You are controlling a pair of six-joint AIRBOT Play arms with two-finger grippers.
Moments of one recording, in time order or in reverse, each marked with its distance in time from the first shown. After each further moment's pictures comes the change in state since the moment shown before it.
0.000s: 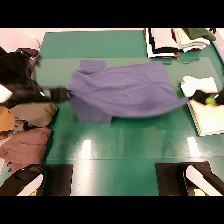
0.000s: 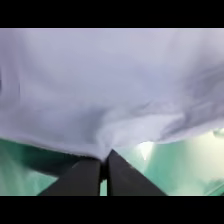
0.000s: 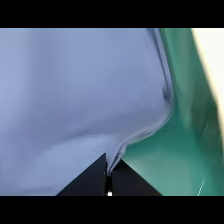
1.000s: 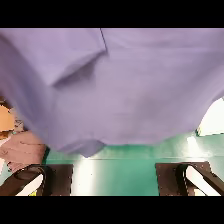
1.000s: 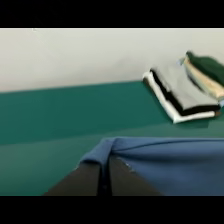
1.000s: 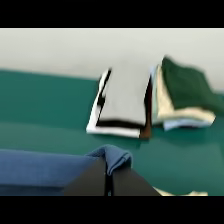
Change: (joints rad) left arm -0.001 -0.049 0.747 0.435 -0.109 -0.085; right arm 0.033 -0.027 0.981 -0.116 0.237 0.059
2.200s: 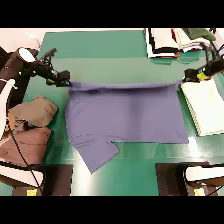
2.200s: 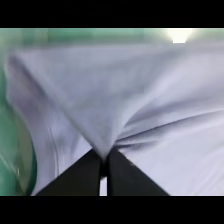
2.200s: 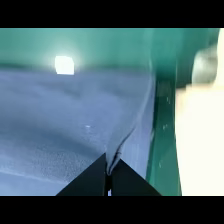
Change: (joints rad) left arm 0.152 -0.709 -0.279 -0.306 -0.110 0.132; right arm 0.145 -0.543 -0.432 -0.154 -0.072 -0.009
